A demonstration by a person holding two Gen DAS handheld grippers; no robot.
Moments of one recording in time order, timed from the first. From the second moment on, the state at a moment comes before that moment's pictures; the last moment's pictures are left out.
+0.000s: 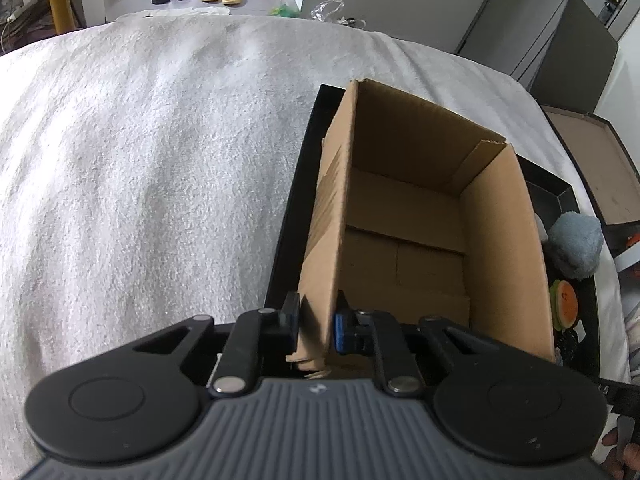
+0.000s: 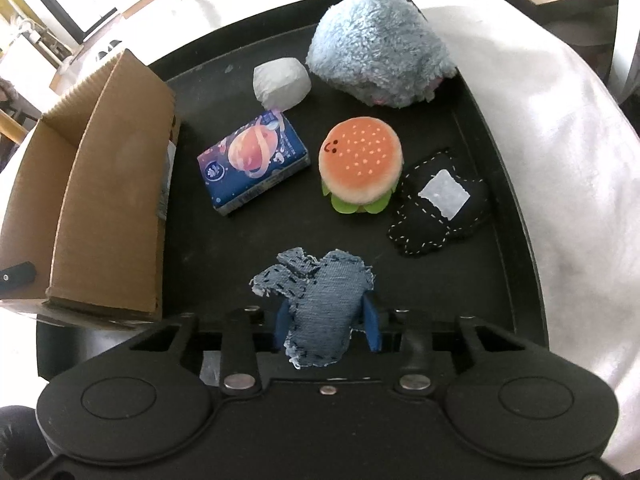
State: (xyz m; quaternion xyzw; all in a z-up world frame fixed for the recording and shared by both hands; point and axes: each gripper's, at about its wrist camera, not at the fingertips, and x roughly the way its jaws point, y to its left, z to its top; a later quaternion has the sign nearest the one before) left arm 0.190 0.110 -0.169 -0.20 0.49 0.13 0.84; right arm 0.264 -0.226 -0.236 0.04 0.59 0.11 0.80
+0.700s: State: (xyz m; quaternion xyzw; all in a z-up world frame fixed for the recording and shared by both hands) left arm 0.165 0.101 -0.162 -0.22 0.50 0.12 0.83; right arm 0.251 -0.209 -0.176 0.04 0.54 0.15 0.83
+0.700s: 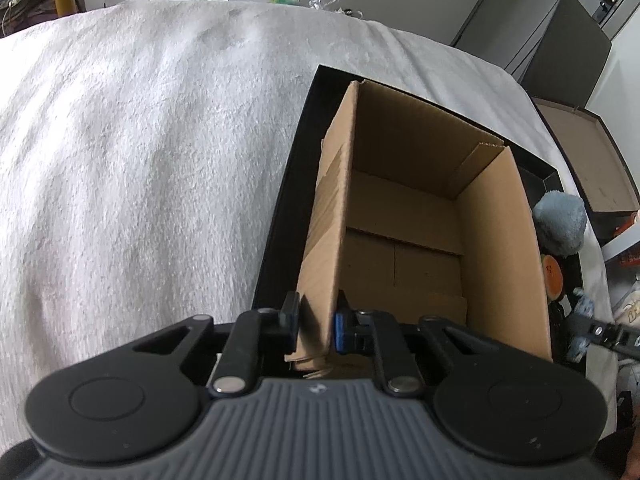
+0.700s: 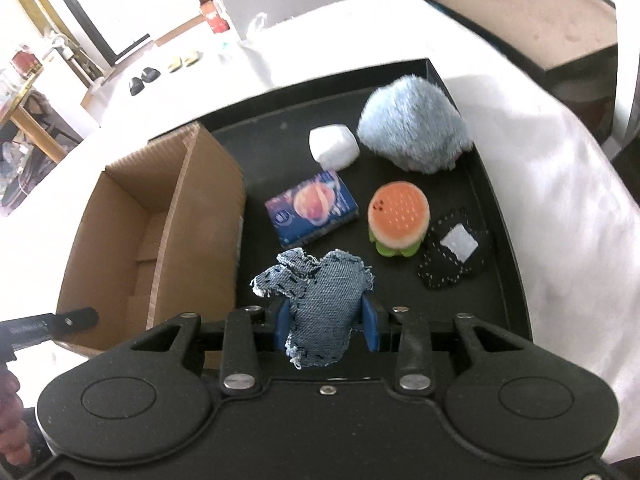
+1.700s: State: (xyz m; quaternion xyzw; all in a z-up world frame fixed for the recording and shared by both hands) left arm 0.168 0.103 -0.167 -0.23 0.54 0.11 0.81; right arm 0.236 -0.120 -0.128 -0.03 0.47 0.22 0.85
